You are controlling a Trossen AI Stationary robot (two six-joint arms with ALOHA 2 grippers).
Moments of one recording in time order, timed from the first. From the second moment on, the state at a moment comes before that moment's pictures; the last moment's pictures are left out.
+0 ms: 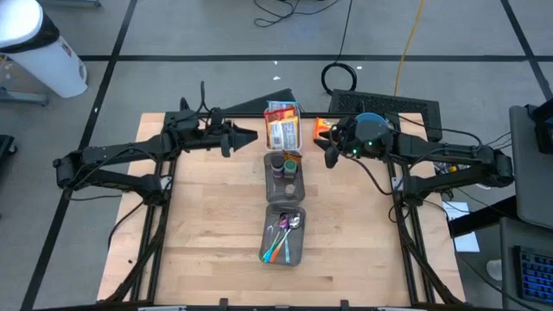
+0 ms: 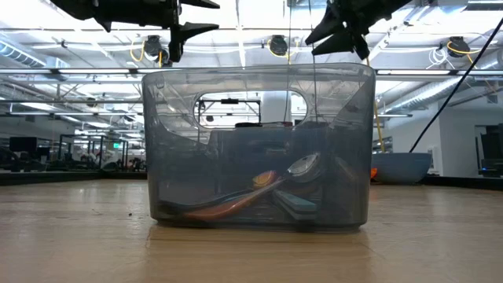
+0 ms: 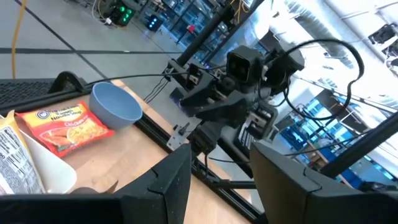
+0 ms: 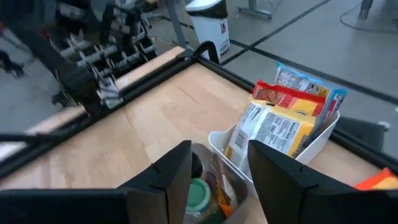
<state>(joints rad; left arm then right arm) 0.38 1.09 0.76 0.35 0.29 -0.71 -0.20 1.07 0.94 -0.24 0.23 0.41</state>
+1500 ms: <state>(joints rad) 0.35 1.09 0.76 0.31 0.21 -0.55 -0.60 1.52 1.32 -0.79 -0.19 -0.21</state>
